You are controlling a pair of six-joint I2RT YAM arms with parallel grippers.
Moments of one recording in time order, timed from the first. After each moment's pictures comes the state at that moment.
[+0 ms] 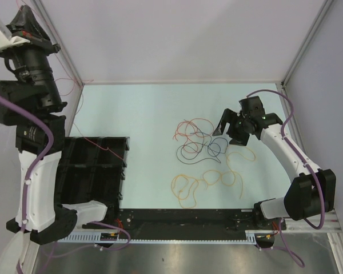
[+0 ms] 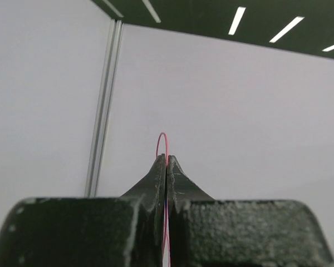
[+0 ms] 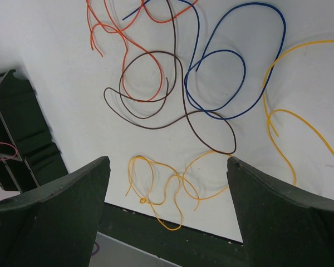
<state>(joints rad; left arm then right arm) -0.37 1.22 2.02 0.04 -0.49 0.21 0.25 1.38 1.17 -0.75 -0.26 0.62</state>
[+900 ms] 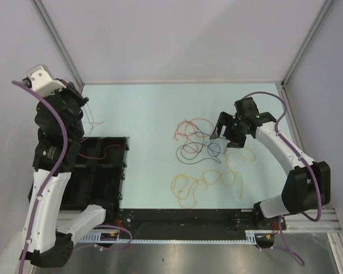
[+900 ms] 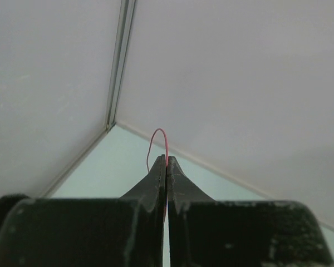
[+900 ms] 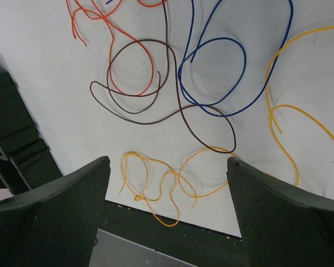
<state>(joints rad) -0.25 0.94 1.42 -0.34 -0.62 -0.22 0.28 1.43 1.17 -0.77 -0.25 0.62</state>
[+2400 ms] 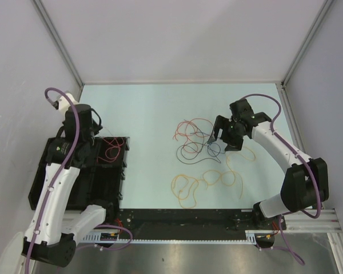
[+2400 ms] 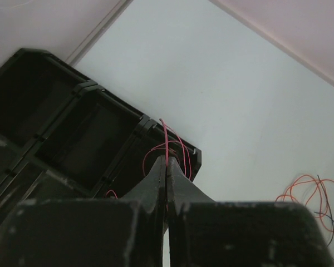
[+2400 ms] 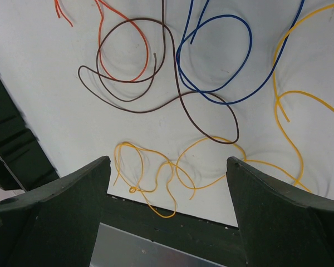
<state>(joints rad) -0.19 0.94 1.23 -0.82 -0.55 -0.55 0.33 1.47 1.17 -0.80 -0.24 0.63</state>
